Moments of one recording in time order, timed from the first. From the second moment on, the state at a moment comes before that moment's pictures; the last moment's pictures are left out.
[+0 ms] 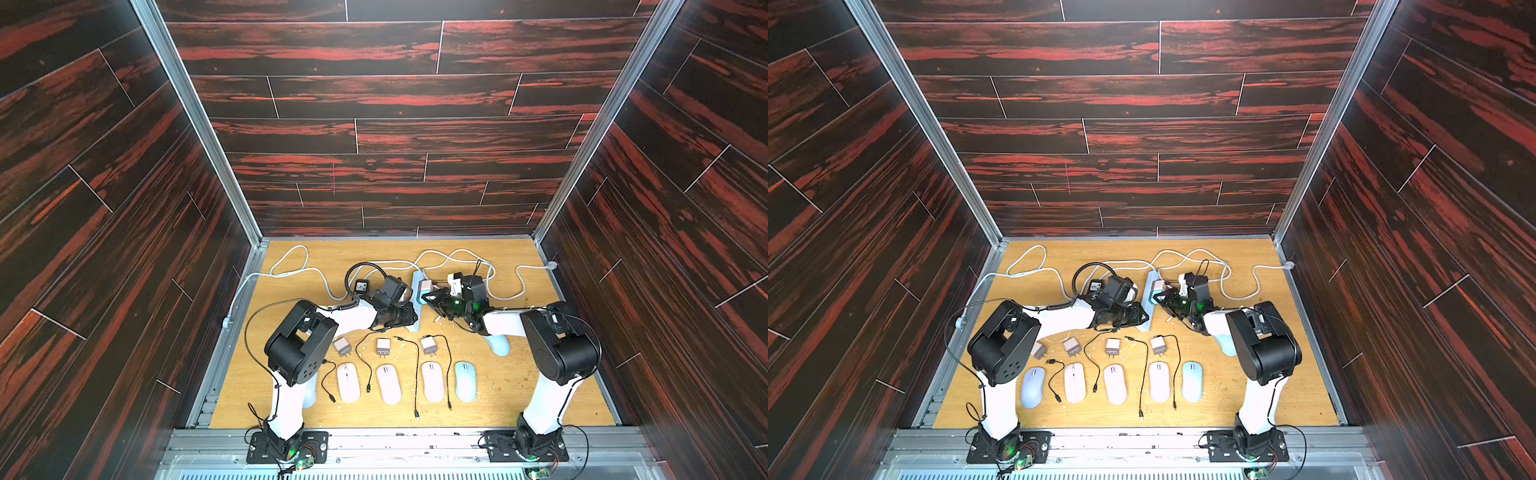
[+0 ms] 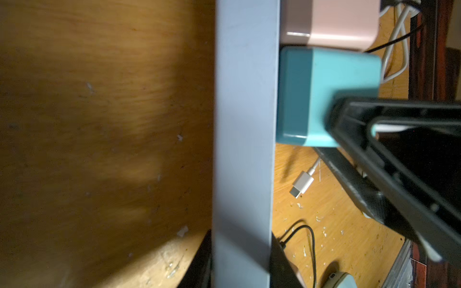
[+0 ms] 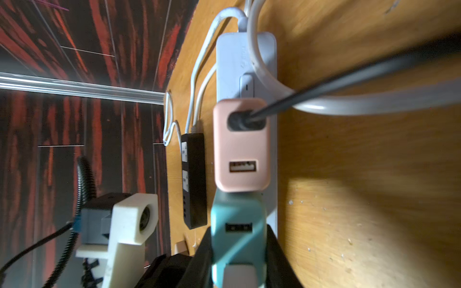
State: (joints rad) left arm -0.64 1.98 1.22 -0.14 0.29 -0.71; right arm 0.37 1.85 0.83 0.48 -0.51 1.04
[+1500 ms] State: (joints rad) left arm -0.65 1.99 1.24 -0.17 0.32 -0.73; right arm 0.39 1.77 0.85 0.29 -0.42 0.98
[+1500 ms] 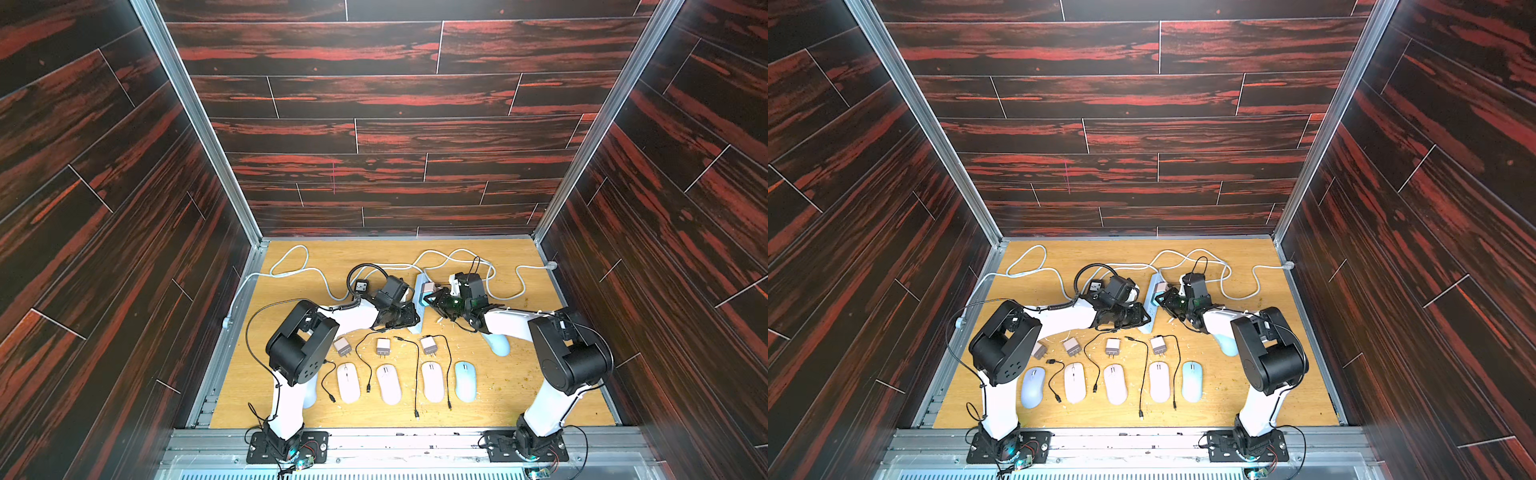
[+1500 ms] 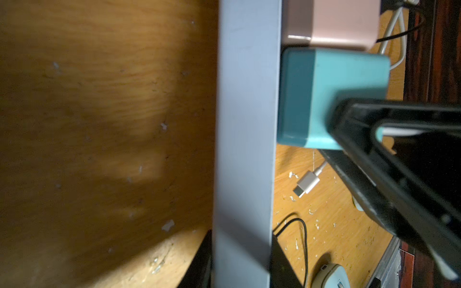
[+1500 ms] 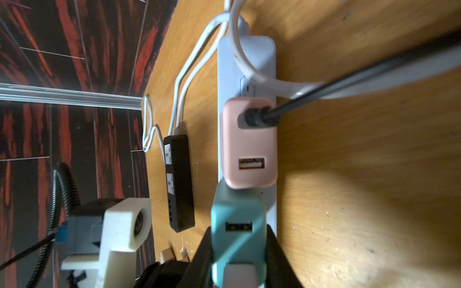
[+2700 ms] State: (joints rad) left arm -0.65 1.99 1.24 -0.17 0.32 -0.73; right arm 0.41 1.76 0.91 0.13 -0.36 0.93
